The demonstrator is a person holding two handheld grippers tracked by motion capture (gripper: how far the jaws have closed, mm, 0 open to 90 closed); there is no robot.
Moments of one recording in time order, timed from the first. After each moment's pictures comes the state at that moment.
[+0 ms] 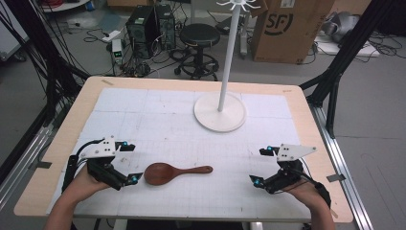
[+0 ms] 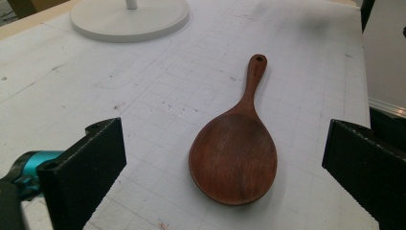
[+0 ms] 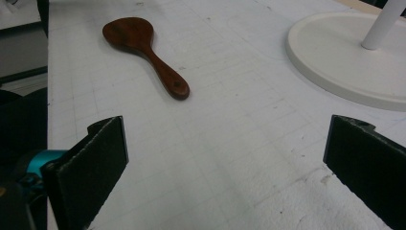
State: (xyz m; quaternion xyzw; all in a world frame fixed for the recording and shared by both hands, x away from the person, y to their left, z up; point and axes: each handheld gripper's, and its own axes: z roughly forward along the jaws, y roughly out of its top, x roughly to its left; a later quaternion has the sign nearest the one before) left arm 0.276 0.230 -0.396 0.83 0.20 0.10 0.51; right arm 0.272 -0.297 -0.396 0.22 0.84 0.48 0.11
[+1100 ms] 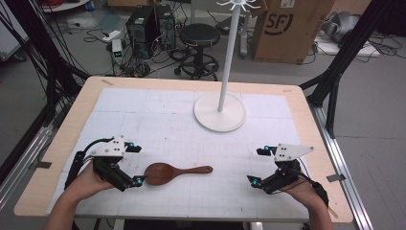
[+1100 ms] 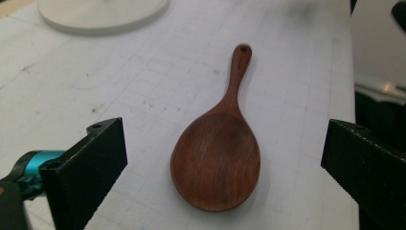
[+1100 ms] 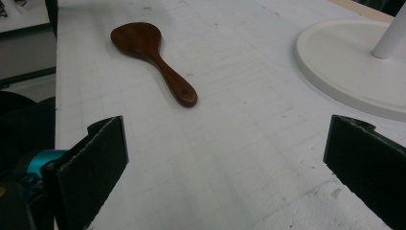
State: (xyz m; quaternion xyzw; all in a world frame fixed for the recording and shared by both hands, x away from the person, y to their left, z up) left arm 0.279 0.208 -0.384 0.87 0.17 0.07 0.46; right arm 0.271 -0.291 -0.394 0.21 0.84 0.49 0.10
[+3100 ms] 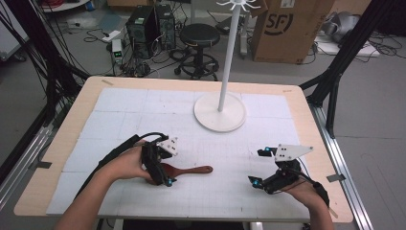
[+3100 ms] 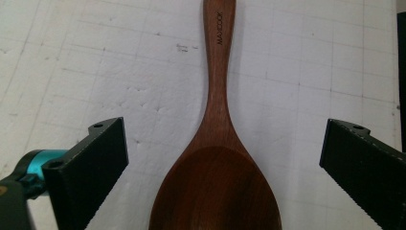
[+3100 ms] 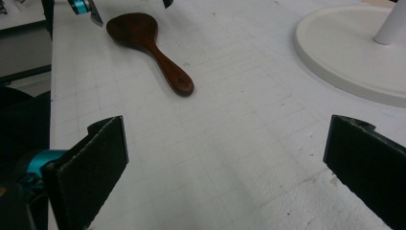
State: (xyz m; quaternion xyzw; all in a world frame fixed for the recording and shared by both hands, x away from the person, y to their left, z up) left arm 0.322 0.097 -0.397 0.96 0.07 0.00 0.28; right arm 0.275 -0.296 -0.402 0.21 0.84 0.48 0.09
